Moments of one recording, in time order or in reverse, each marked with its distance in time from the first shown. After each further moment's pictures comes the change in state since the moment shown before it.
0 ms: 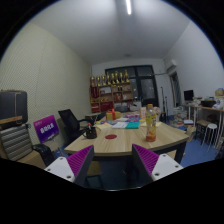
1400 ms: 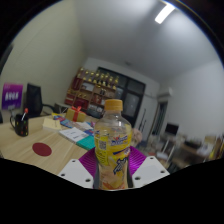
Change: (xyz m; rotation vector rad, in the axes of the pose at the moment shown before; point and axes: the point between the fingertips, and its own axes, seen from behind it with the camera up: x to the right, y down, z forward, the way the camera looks) arm 0.207 -0.060 0.354 0.068 0.284 -0.419
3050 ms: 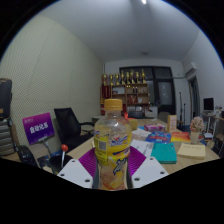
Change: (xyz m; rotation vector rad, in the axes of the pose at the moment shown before) arm -0.261 -0.065 0.080 0.012 -0.411 0.333
